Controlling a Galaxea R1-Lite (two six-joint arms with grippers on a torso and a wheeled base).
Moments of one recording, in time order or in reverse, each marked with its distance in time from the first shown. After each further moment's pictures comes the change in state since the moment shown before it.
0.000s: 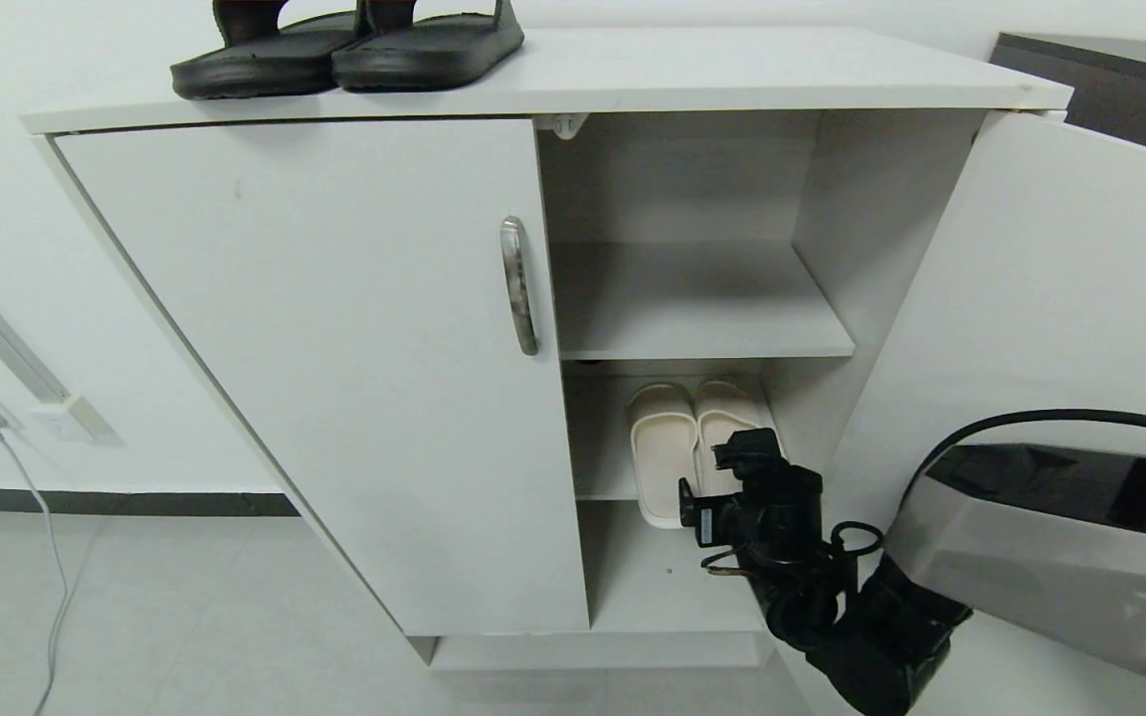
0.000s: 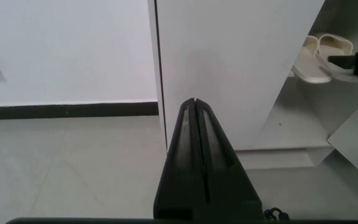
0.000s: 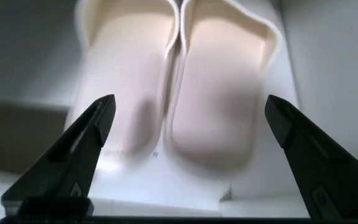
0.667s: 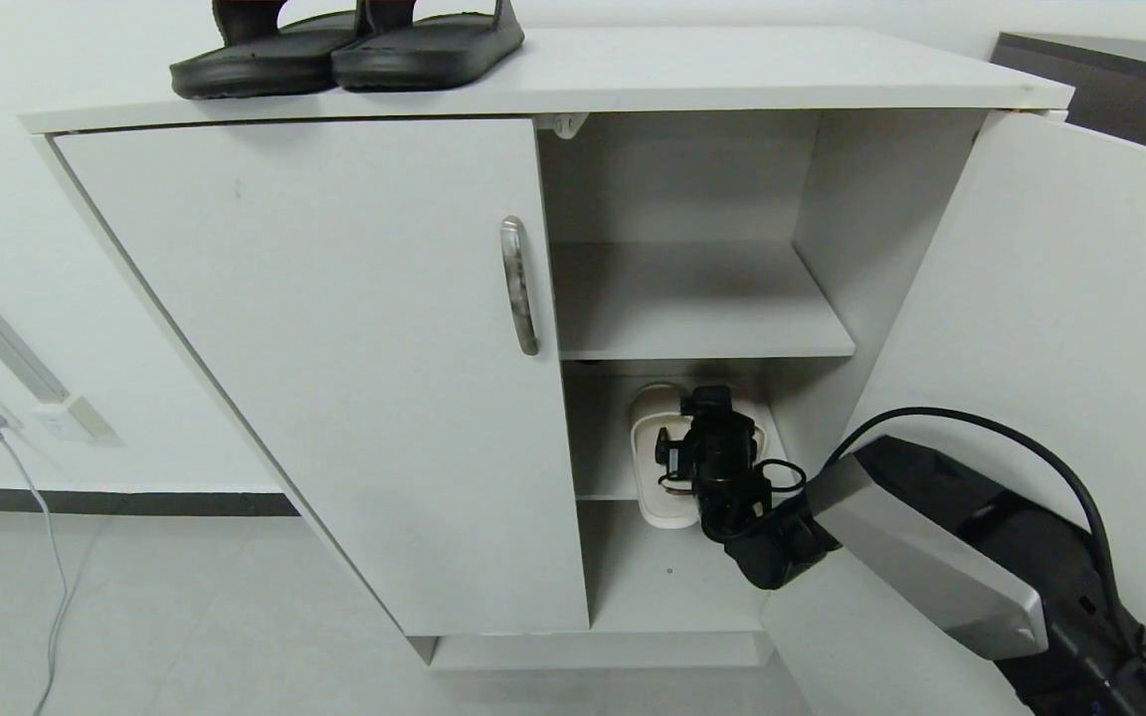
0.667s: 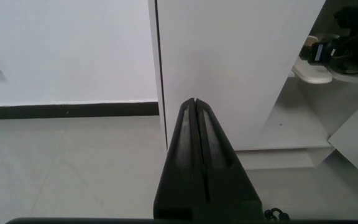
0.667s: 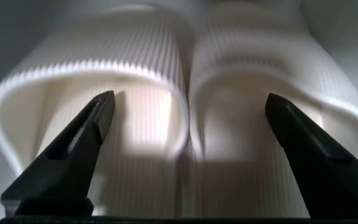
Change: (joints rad) left arm 0.000 0.000 0.000 0.000 0.002 0.000; right arm -0.115 0.329 -0.728 0.368 0.011 -0.005
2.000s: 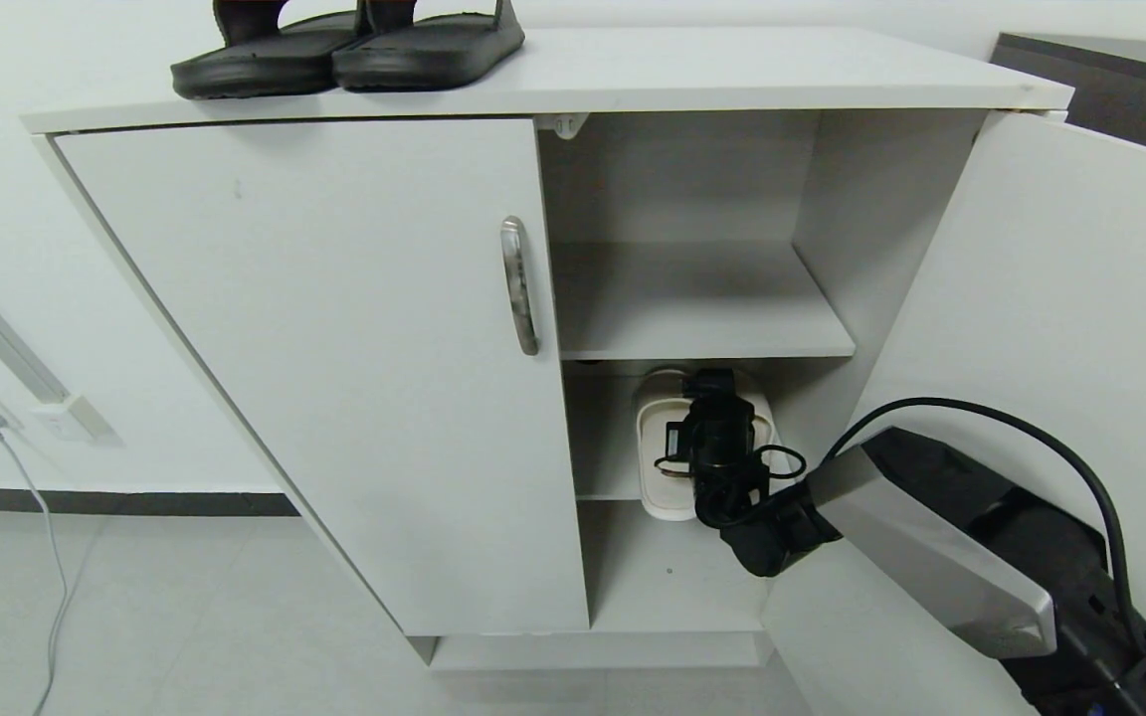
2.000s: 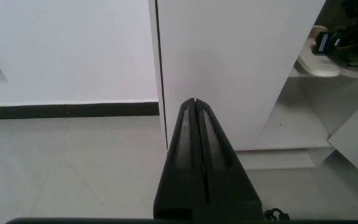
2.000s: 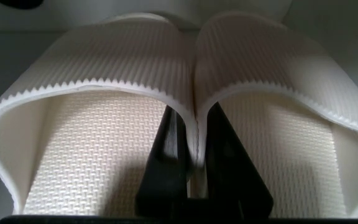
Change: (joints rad) left arm 0.000 0.000 0.000 0.000 0.000 0.000; right arm 0.001 -0.013 -0.057 0.005 -0.058 0.006
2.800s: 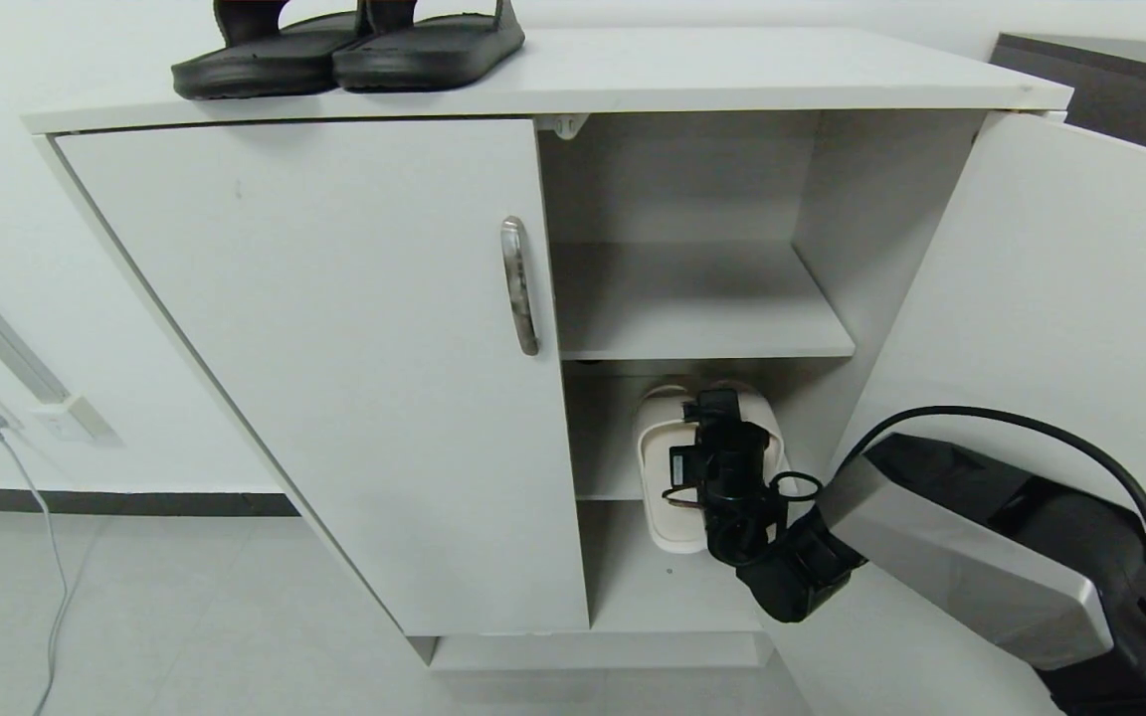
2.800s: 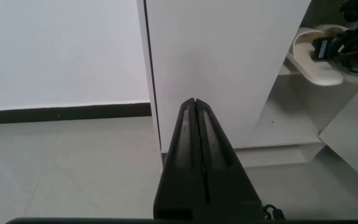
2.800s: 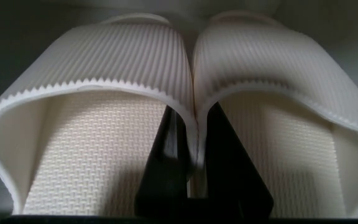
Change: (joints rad) left arm 0.000 0.000 0.000 0.000 -0.037 0.000; right arm 0.038 -0.088 0.269 -0.191 -0.001 -0.071
